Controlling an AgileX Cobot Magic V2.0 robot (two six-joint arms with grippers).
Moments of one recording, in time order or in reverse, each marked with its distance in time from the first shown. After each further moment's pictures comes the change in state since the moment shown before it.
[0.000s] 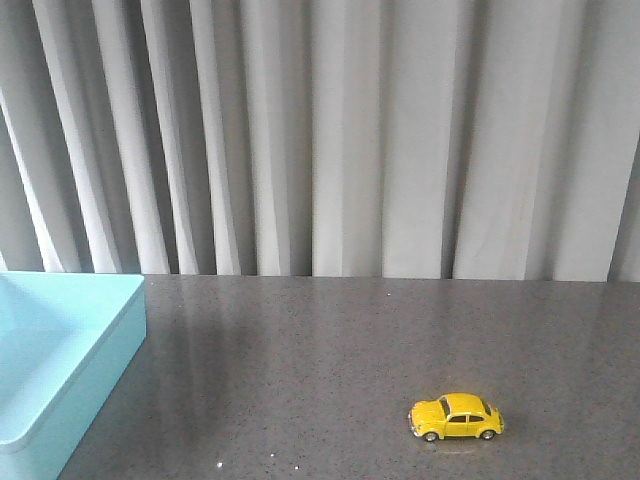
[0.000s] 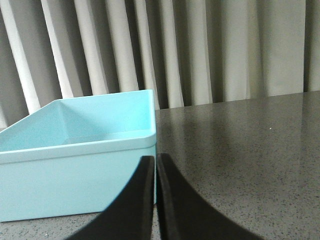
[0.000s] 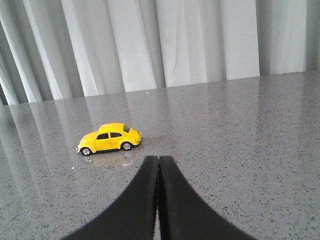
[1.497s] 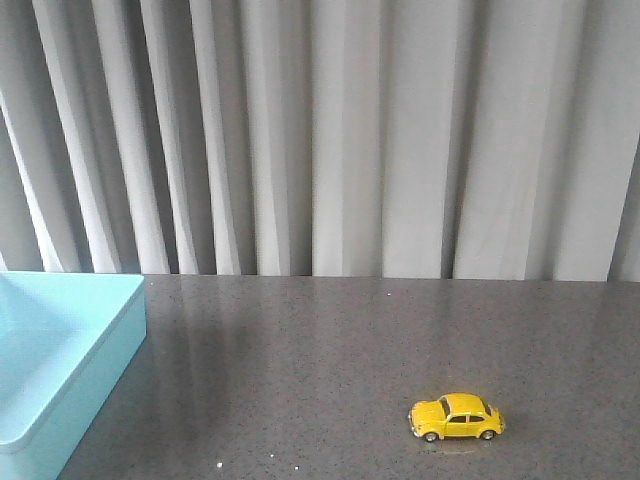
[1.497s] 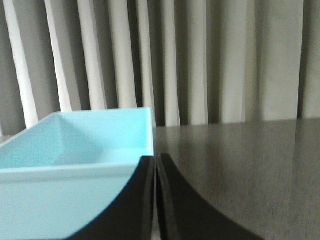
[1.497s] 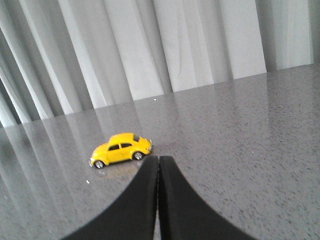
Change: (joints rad) left arm 0.000 0.000 -0.070 -0.026 -0.002 -0.046; right arm 0.000 0.000 -0.012 0.102 -0.012 0.000
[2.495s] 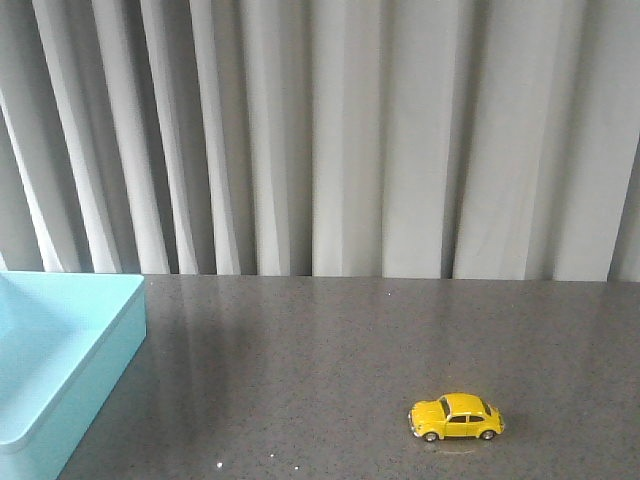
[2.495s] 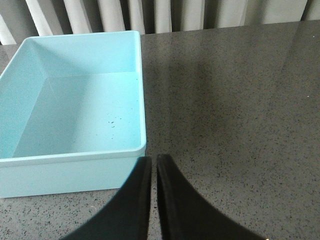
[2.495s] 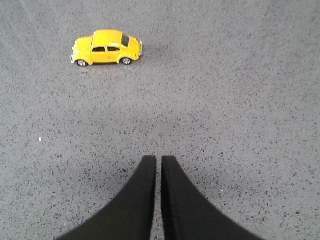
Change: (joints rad) left arm 0.000 0.660 -0.729 -0.002 0.646 0.014; right arm 0.000 0.694 -0.688 -0.070 0.680 -0.100
